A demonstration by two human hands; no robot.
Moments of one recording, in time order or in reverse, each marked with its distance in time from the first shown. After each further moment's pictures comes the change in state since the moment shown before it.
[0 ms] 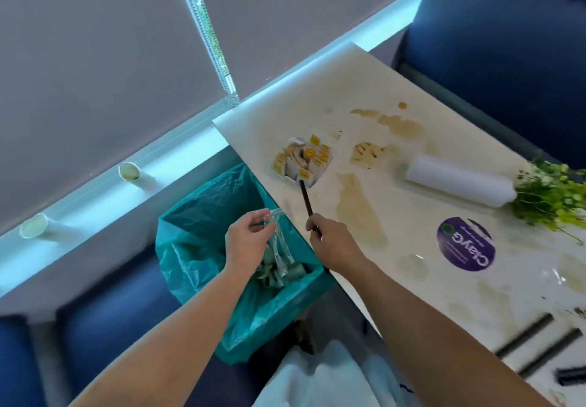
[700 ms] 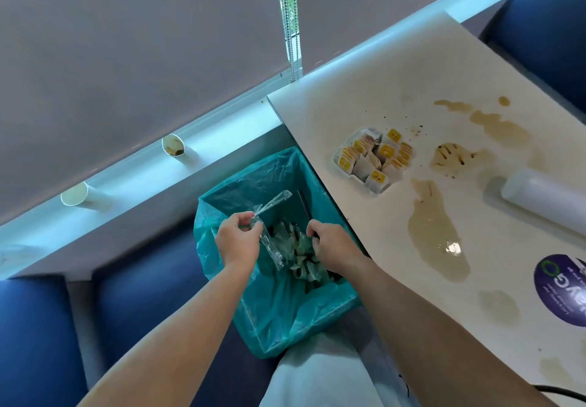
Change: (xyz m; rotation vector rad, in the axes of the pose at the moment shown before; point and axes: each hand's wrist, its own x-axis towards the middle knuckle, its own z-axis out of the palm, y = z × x) left_hand 0.066 -0.068 -0.101 0.228 0.350 -0.258; right_hand 0.087 -0.062 0.105 -0.149 -0.311 0.032
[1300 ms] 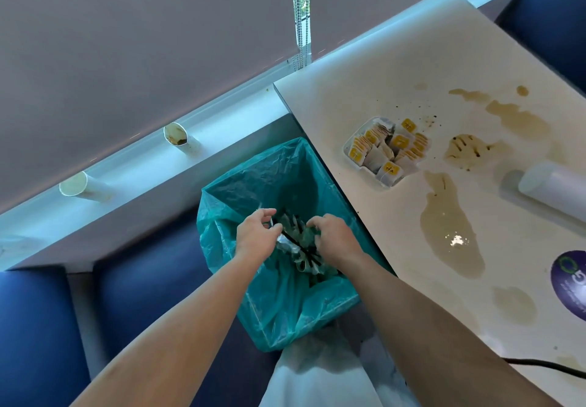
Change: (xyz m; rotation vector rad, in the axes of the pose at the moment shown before) left_hand 0.014 -0.016 0.012 0.184 -0.351 0.020; right_hand 0.022 -0.003 0.025 -0.093 0.029 0.039
